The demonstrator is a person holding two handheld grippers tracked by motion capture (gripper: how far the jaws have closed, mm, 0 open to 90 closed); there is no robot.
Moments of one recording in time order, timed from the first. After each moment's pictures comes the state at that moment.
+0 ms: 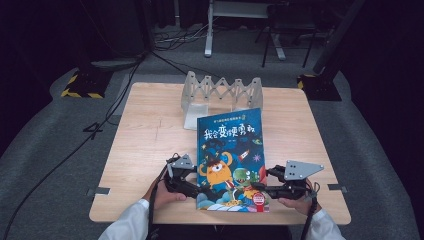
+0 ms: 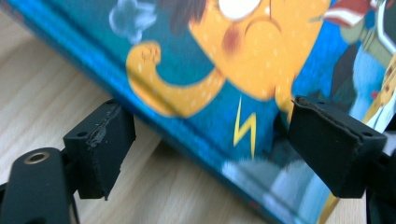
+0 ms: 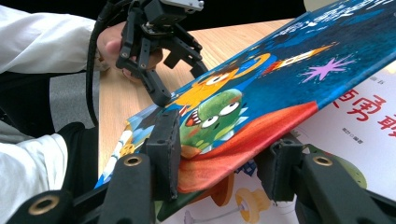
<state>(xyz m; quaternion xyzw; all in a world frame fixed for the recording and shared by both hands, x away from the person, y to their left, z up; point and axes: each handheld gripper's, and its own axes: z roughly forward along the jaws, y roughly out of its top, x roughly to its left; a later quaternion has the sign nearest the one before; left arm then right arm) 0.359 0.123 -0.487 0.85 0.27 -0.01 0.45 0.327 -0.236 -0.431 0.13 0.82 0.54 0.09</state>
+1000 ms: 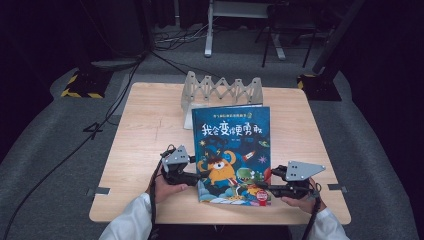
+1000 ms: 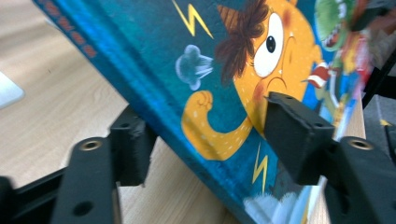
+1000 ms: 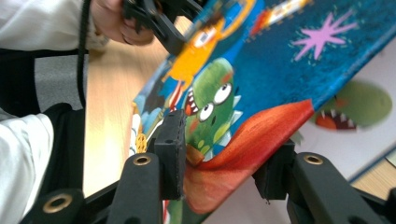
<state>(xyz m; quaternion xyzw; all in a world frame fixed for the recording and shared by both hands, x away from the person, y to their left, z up) 0.357 0.131 -0.455 0.82 0.23 0.08 0.51 0.329 -0.245 -0.432 0.12 0.84 0.52 0.12</state>
